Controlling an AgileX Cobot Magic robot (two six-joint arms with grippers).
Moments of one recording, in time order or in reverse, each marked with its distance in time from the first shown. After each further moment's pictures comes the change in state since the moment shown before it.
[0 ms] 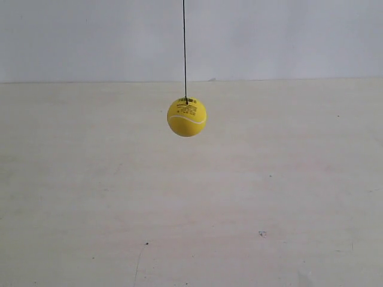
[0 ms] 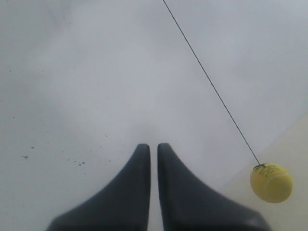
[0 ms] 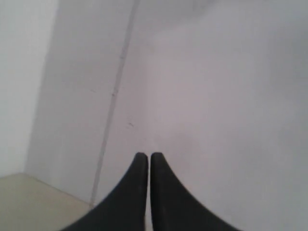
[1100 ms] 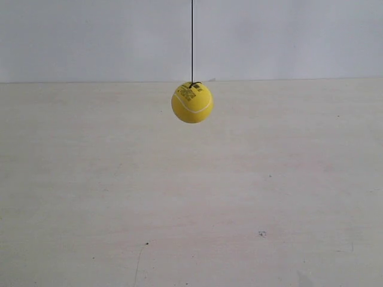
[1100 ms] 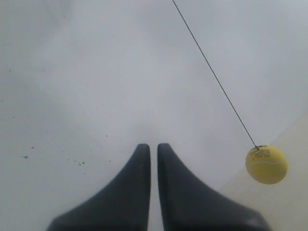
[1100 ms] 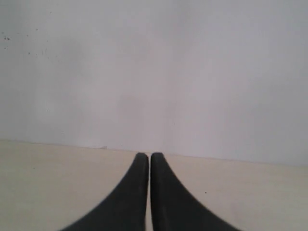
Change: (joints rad) left arm 0.000 0.000 0.000 0.000 0.000 0.000; right arm 0.000 -0.442 0.274 0.257 0.609 -0.194
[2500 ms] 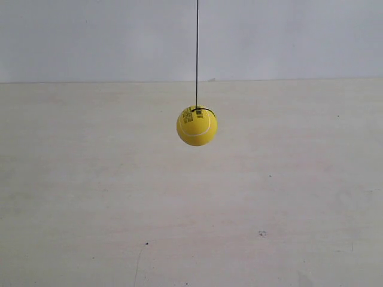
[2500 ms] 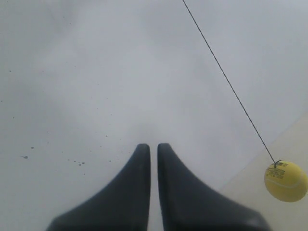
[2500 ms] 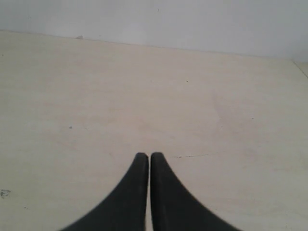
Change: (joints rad) left arm 0.000 0.000 0.000 0.000 0.000 0.000; right arm -0.039 -0.013 0.006 0.595 0.412 -0.655
